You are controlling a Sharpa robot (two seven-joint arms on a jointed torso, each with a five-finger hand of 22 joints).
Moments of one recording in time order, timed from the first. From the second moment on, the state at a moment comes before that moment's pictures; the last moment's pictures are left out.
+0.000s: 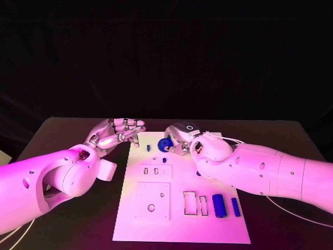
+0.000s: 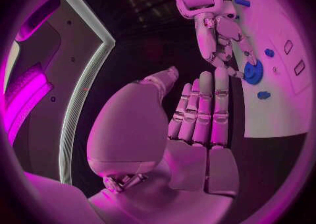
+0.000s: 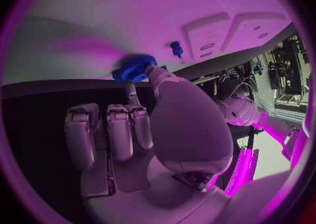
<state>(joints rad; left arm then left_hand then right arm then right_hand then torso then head) 1.18 -0.96 0.00 1.64 -0.13 -0.27 0.41 1.43 -0.19 0.46 0.14 0.05 0.83 0.21 0.26 0.21 1.05 0.15 0.09 0.09 0.94 0.08 0.89 0.61 0.17 0.89 0.18 0.94 0.58 1.28 -0.44 -0.16 1.23 -1.66 -0.45 -0.27 1.34 -0.19 0.32 0.29 0.19 0.86 0.16 0.20 0.32 1.47 0.08 1.57 1.31 1.47 0.00 1.55 1.31 0.01 1.46 0.11 1.57 1.31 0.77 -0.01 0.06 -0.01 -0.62</state>
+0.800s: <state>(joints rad) 1.18 -0.97 0.00 1.64 -0.13 -0.27 0.41 1.43 -0.19 0.47 0.14 0.05 0.83 0.21 0.26 0.21 1.05 0.15 0.09 0.09 0.94 0.08 0.89 0.61 0.17 0.89 0.18 0.94 0.59 1.28 -0.47 -0.16 1.24 -1.58 -0.42 -0.22 1.13 -0.15 0.29 0.29 0.24 0.90 0.16 0.18 0.33 1.47 0.08 1.57 1.31 1.46 0.00 1.56 1.31 0.01 1.47 0.11 1.57 1.31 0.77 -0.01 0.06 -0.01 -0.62</state>
